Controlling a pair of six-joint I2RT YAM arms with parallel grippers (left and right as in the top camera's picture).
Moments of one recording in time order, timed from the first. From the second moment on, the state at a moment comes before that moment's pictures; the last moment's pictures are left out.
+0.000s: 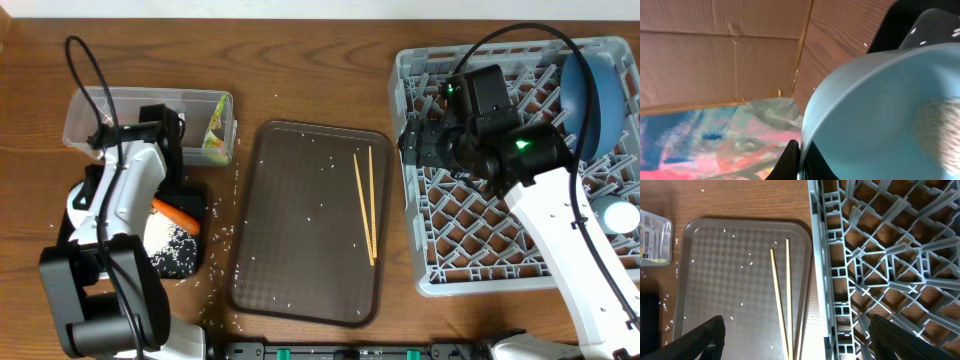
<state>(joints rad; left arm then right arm) 0.12 1.68 1.16 -1.15 -1.13 -0.28 0.34 1.45 1.41 -0.99 -0.04 0.44</state>
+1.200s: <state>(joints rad) 0.10 1.62 1.16 -1.11 -1.16 -0.23 0.34 1.45 1.41 -0.97 -0.04 0.44</state>
